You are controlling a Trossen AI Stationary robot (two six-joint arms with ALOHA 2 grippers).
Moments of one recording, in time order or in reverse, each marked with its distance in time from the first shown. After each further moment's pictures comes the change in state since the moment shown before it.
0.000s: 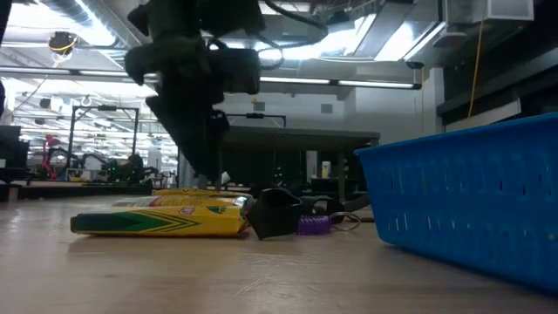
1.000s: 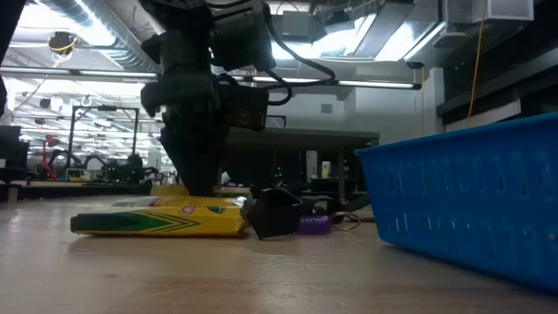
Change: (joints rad) left arm 0.028 0.092 -0.001 0.043 0.107 -0.075; right arm -0.006 0.000 -0.001 -0.041 -0.011 -0.007
